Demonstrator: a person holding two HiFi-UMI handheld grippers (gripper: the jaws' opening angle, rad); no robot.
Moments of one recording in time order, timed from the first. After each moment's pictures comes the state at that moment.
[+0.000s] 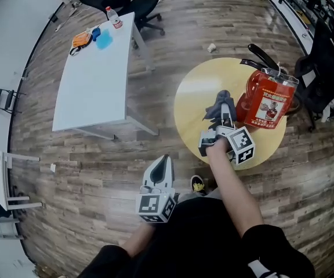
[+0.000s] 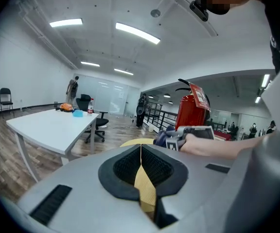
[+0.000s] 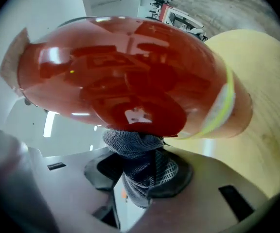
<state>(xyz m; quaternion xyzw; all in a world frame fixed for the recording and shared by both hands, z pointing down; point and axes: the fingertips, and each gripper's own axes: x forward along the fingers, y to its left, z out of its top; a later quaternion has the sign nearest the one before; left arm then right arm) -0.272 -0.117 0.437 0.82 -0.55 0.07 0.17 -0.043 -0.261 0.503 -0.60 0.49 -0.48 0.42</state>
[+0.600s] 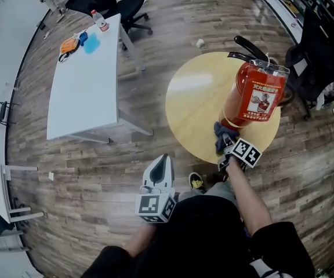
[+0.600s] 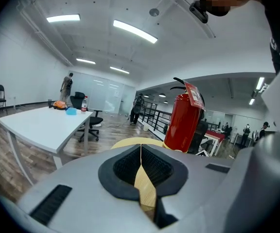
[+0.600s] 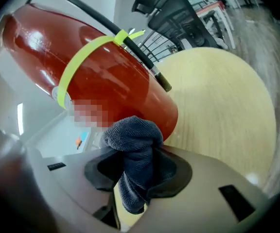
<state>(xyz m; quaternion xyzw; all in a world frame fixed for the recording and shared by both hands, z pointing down) -0.255 -0.118 0.441 0.83 -0.52 0.07 0.18 0.000 -0.170 0.664 -0.63 0.56 -0.53 0.08</state>
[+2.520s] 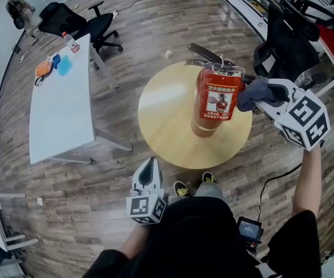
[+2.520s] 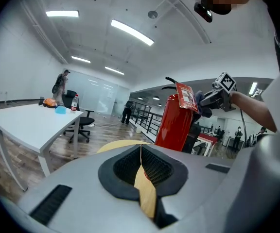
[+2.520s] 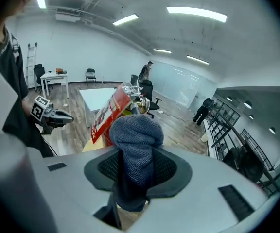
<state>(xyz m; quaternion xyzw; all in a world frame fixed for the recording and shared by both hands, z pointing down) -0.209 -0.126 0.435 0.85 -0.48 0.05 0.18 0.091 -0.183 0.277 -0.45 0.81 -0.02 -0.38</state>
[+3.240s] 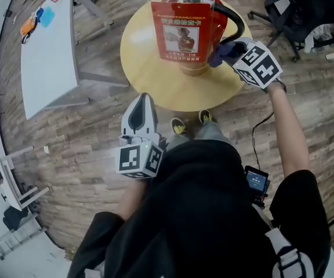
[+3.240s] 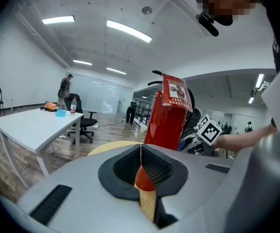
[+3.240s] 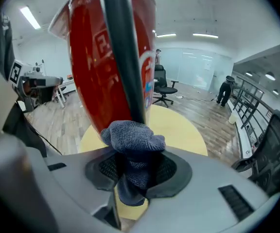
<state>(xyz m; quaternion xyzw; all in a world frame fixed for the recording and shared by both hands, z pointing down) -0.119 -0.130 0.414 0.84 -0.52 0.06 0.17 0.113 -0.212 0.510 -0.36 0.85 -0.13 -0.38</state>
